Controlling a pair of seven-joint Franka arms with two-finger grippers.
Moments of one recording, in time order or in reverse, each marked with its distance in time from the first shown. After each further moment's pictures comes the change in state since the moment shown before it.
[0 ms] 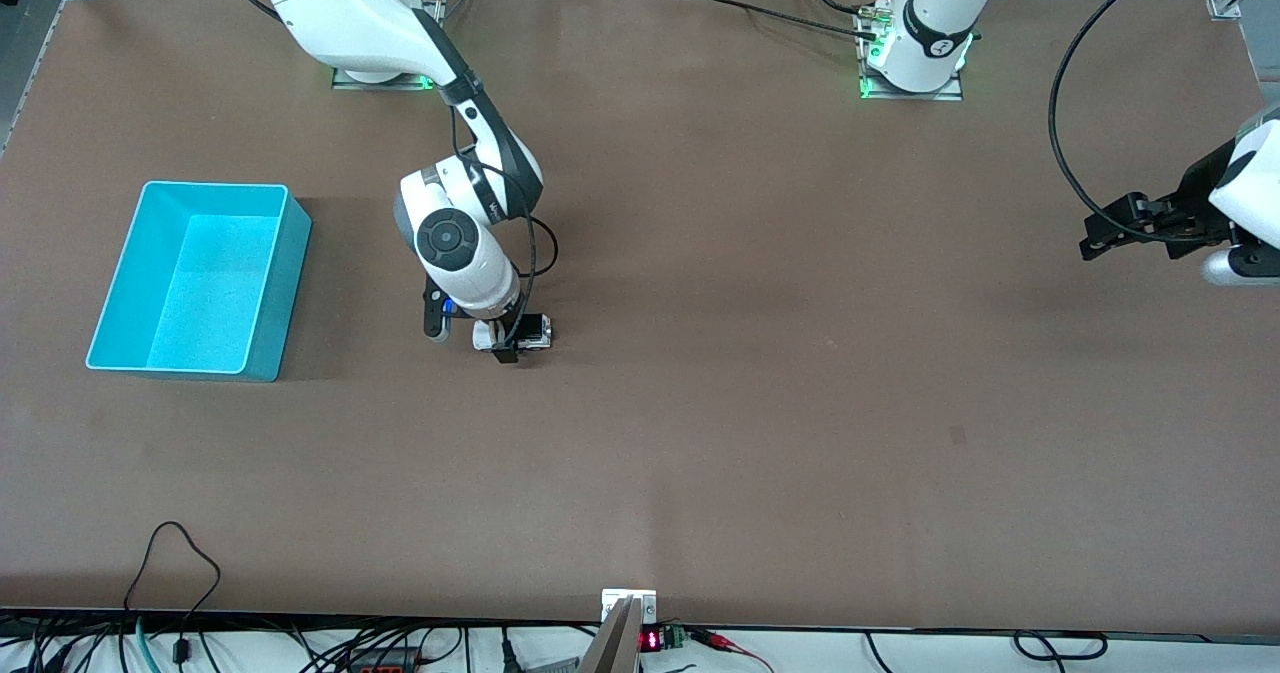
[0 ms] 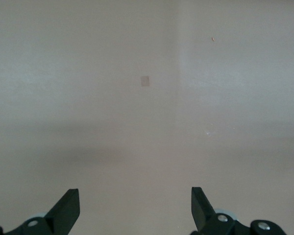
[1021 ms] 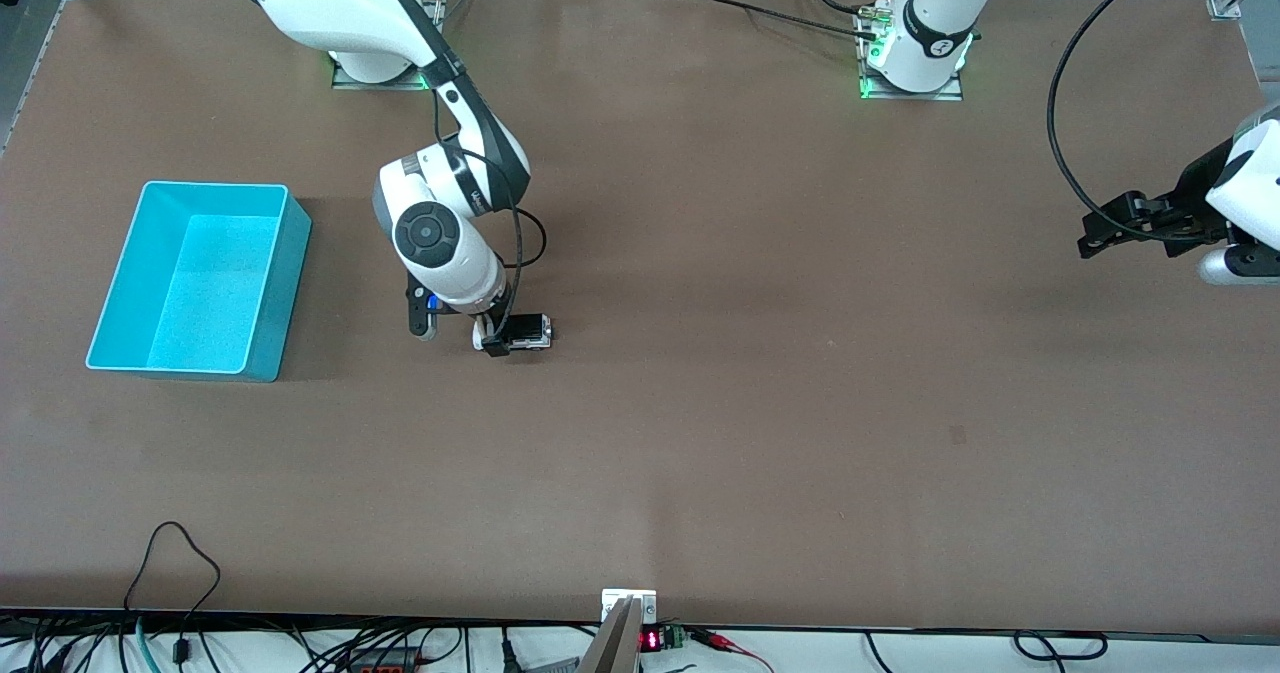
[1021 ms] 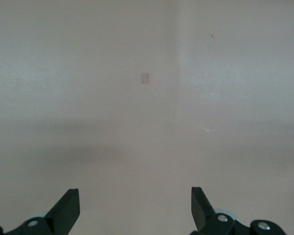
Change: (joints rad) left arm 0.001 0.000 0.000 0.000 0.000 -0.014 0.000; right arm -0.025 -0.064 0.009 -0.001 0.000 -0.094 -0.081
